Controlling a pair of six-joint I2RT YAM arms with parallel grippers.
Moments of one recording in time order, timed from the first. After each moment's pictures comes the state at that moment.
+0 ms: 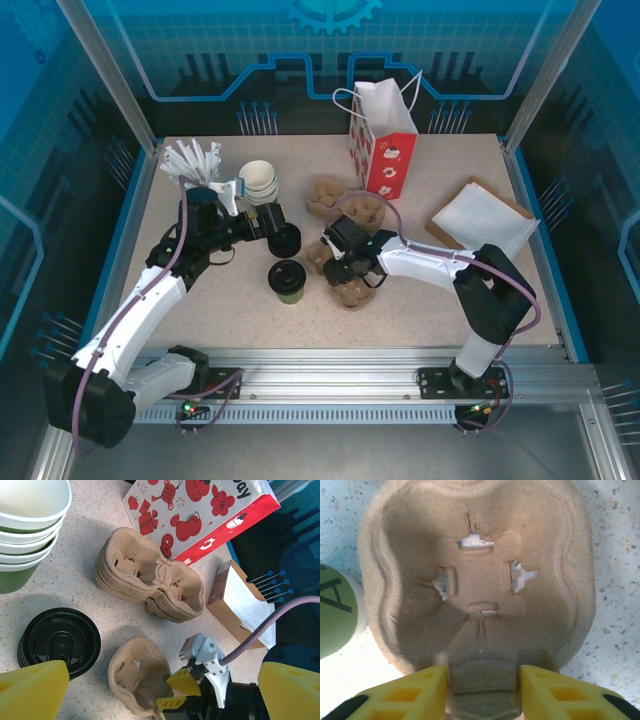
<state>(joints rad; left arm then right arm) -0.25 1.05 0.86 -0.30 0.38 -0.59 0.79 1.70 1.08 -0.51 0.00 0.30</state>
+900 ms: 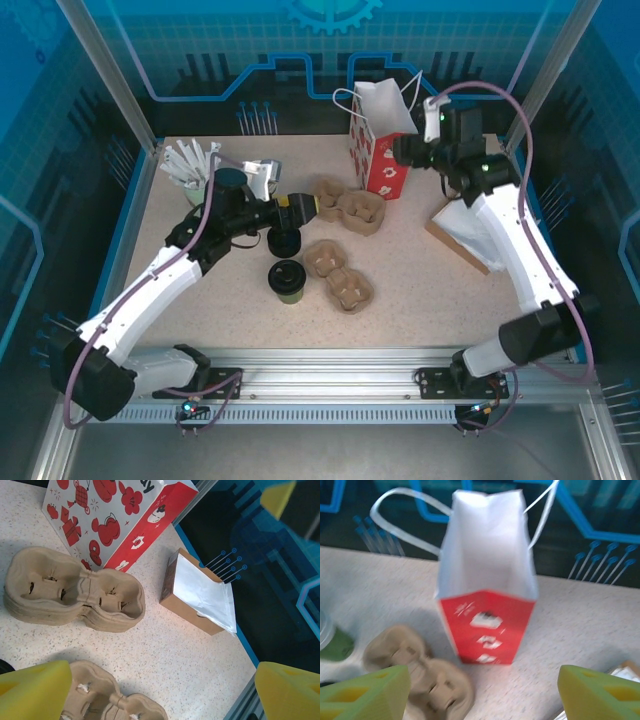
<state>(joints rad) -0.45 1.20 1.07 -0.27 0.37 -0.55 0.25 1.52 1.70 -0.71 0.06 0.07</state>
